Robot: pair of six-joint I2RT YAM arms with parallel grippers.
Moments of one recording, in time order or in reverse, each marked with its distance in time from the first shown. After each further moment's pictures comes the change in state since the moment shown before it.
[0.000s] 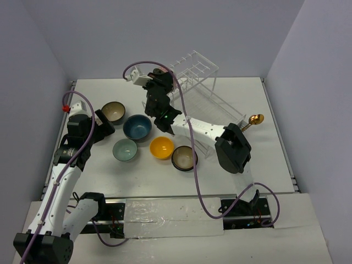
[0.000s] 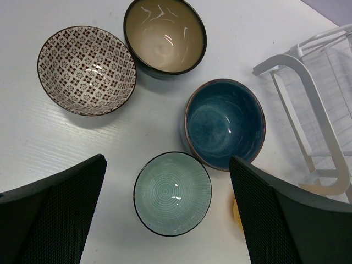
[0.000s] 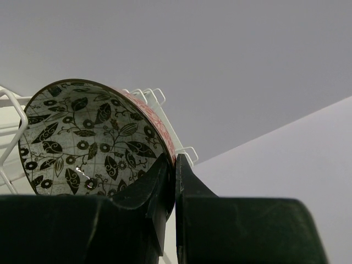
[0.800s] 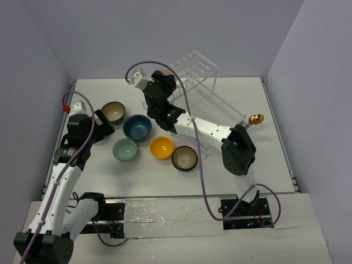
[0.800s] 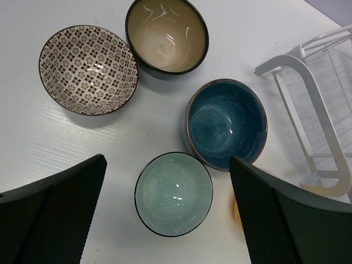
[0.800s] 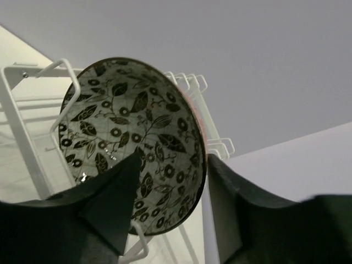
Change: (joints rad) left arm 0.005 0.006 0.000 0.000 0.000 0.000; right arm 0.008 -0.056 0.000 -0.359 -0.045 0.311
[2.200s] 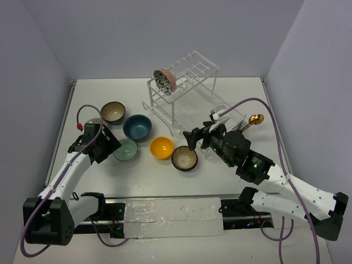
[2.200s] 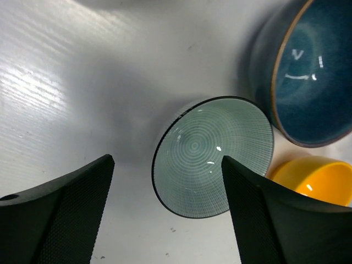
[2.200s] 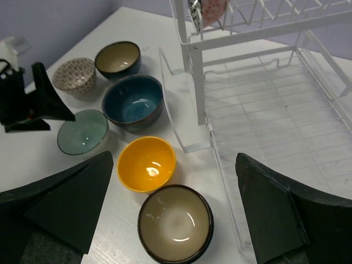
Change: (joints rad) left arm 0.013 0.201 -0.163 -0.060 0.092 -0.220; right arm 0.034 -1.182 -0.906 -0.395 -0.607 1.102
